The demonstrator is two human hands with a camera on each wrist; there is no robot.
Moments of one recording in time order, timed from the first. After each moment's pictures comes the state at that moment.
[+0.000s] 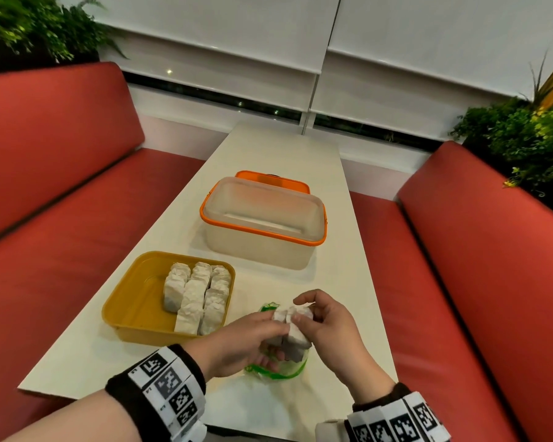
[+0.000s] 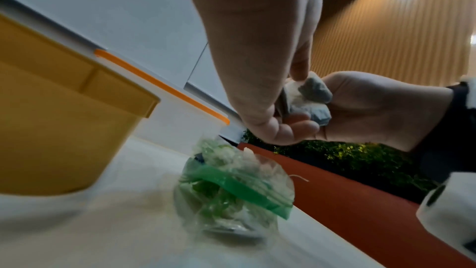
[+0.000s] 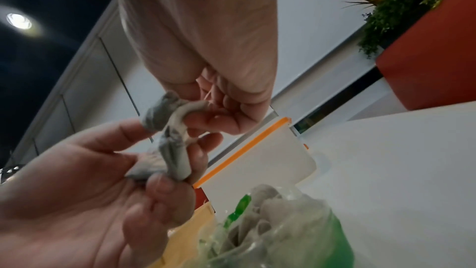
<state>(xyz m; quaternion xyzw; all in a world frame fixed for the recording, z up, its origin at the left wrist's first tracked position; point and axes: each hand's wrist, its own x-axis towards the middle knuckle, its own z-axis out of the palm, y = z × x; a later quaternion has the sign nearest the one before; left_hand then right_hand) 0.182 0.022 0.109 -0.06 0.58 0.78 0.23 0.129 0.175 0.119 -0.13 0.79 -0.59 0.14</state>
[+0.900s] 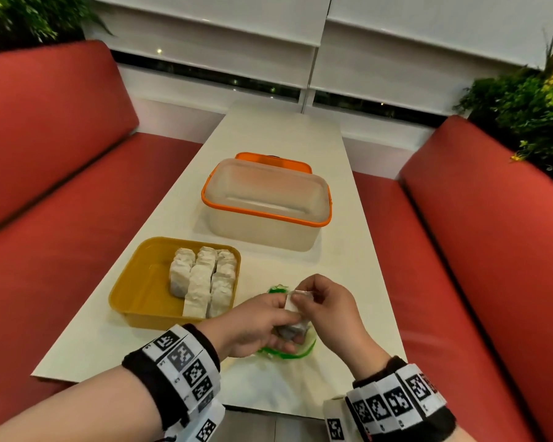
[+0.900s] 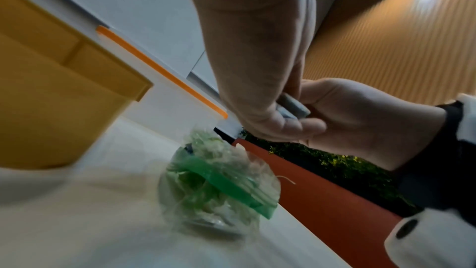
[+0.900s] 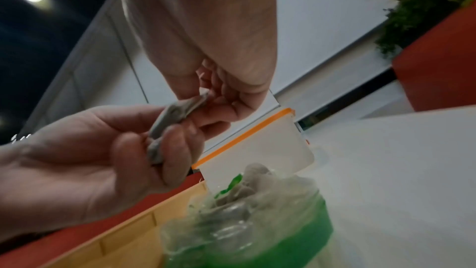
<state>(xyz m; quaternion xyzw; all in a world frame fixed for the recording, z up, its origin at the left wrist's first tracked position) 0.175 0.022 0.104 -0.08 0.57 0.78 0.25 0.129 0.163 0.113 -0.14 0.85 -0.51 0.08</state>
